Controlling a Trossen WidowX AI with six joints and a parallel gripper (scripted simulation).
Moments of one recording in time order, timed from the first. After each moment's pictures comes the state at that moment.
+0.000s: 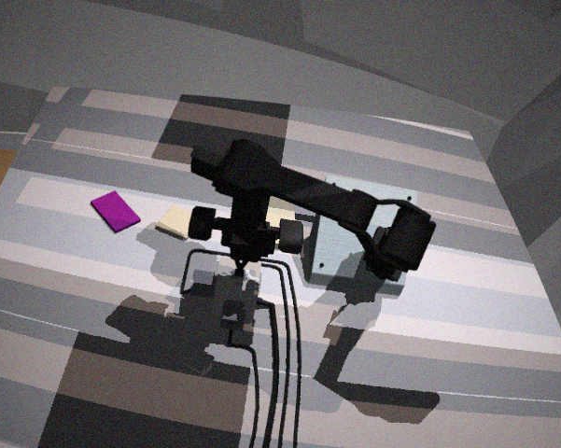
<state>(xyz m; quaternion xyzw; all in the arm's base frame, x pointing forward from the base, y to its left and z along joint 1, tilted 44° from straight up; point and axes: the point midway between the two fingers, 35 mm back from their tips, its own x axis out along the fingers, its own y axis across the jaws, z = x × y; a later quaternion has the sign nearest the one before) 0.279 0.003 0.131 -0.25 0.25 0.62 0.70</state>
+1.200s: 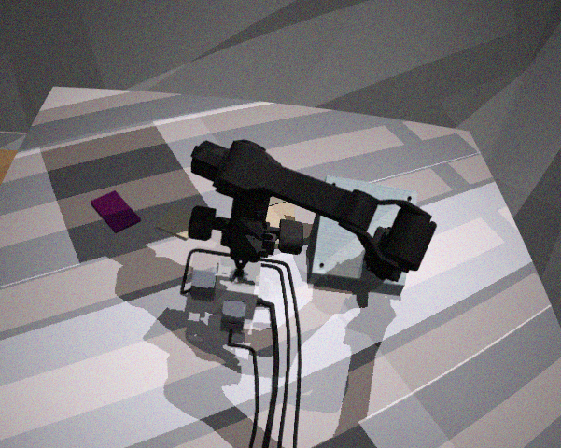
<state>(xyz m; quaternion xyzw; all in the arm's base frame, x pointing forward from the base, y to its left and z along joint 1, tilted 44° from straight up) 0.279 0.004 0.129 -0.25 0.25 0.62 0.70</state>
